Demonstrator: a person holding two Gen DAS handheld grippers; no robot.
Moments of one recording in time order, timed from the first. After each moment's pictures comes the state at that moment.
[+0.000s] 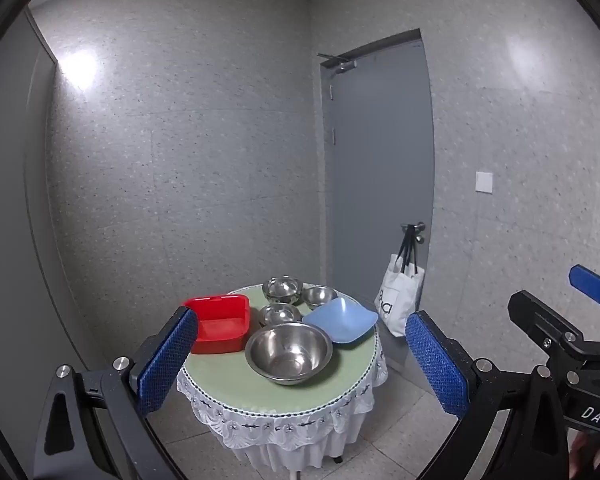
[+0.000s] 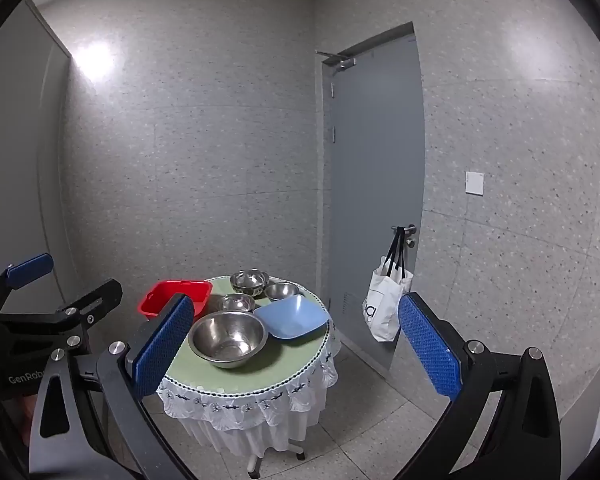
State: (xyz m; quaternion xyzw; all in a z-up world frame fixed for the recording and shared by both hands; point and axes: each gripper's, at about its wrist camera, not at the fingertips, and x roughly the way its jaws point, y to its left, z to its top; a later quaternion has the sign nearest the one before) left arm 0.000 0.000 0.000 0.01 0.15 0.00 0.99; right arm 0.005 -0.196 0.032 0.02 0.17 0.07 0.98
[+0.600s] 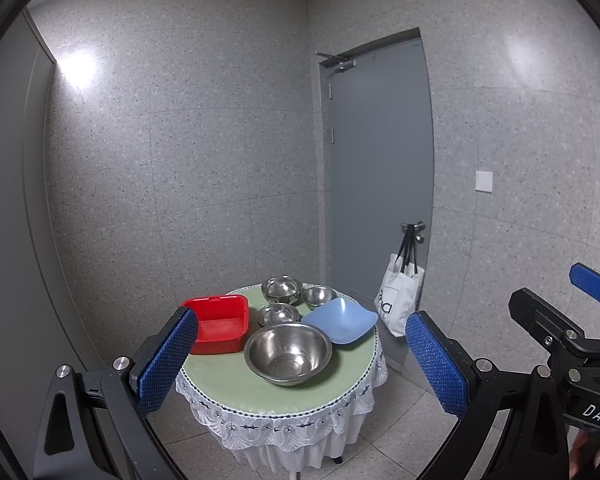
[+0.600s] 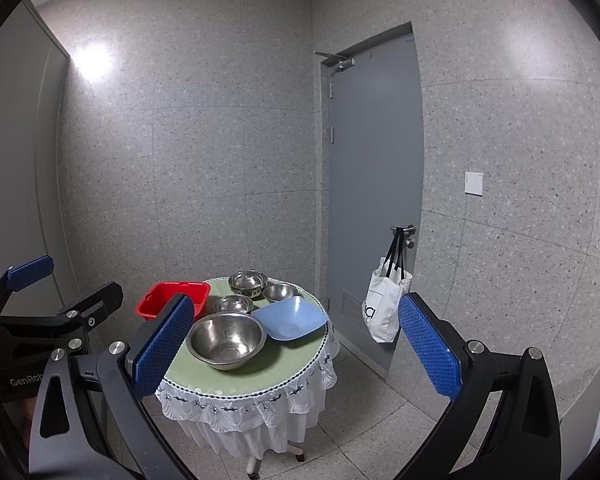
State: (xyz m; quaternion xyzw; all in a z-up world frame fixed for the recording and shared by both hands) left arm 0.002 0.001 -0.005 0.01 0.15 0.00 0.99; right arm 0.009 -0.199 0.033 0.03 0.17 0.07 0.98
